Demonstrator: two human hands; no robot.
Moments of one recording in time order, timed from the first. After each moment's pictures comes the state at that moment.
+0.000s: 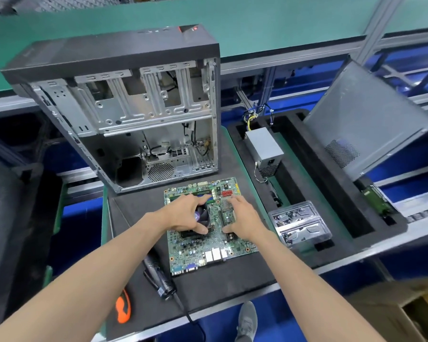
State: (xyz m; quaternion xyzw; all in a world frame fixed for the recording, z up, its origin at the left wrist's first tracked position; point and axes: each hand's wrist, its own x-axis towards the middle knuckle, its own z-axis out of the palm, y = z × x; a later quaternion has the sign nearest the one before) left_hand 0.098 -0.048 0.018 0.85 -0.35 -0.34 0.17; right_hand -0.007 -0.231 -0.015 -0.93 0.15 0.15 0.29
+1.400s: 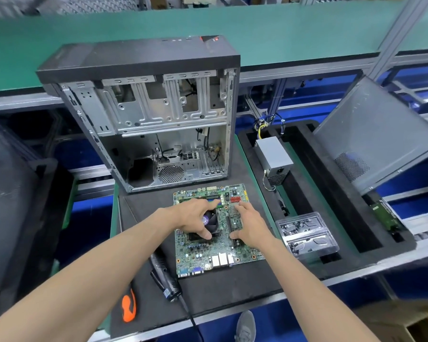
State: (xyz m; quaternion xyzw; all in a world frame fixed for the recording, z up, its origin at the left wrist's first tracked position) left_hand 0.104 -0.049 0.025 0.84 -0.40 -0.35 0.09; right_hand -0.007 -0.229 -0.017 -0.94 0.15 0.16 0.27
